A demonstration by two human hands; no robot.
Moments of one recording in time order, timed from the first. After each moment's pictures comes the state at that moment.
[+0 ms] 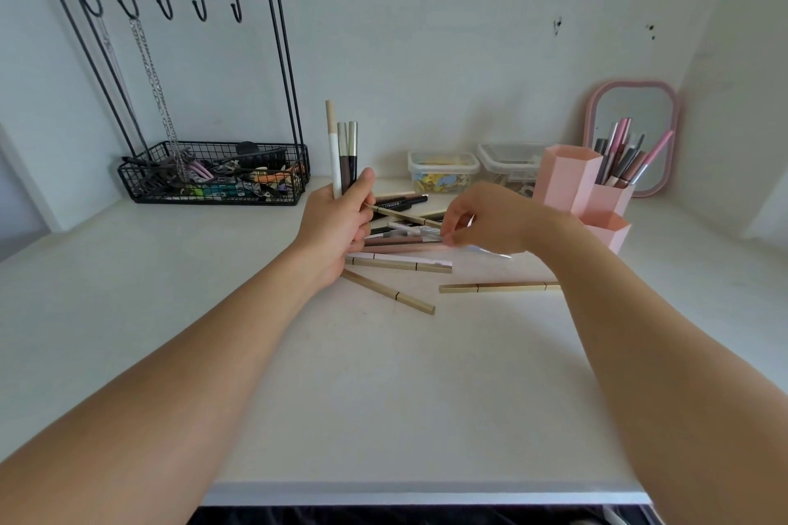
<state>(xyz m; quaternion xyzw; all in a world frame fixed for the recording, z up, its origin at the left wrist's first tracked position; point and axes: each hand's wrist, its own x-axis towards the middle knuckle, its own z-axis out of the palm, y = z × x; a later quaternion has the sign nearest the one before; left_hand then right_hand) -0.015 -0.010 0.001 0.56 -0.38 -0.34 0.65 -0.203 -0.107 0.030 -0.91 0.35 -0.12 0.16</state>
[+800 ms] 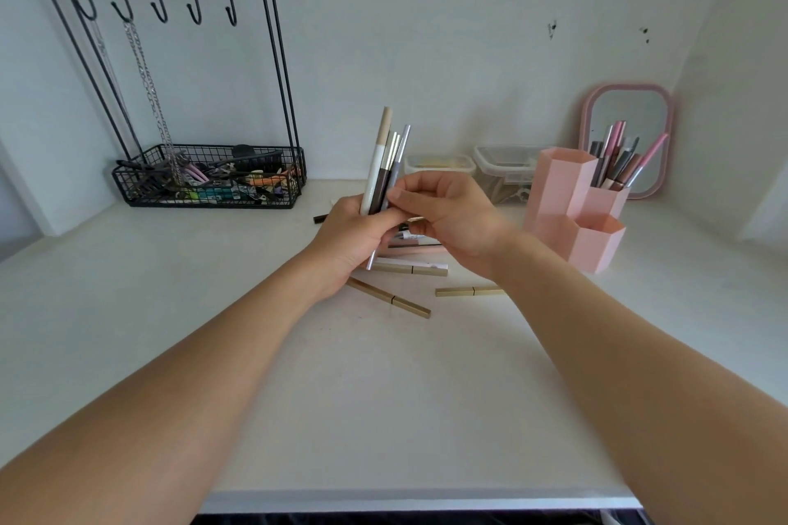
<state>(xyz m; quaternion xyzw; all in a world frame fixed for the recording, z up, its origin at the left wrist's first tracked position) -0.031 -0.009 -0.001 0.56 -0.51 -0.31 0.57 -0.166 -0.070 0.021 -0.69 0.21 -0.38 0.58</state>
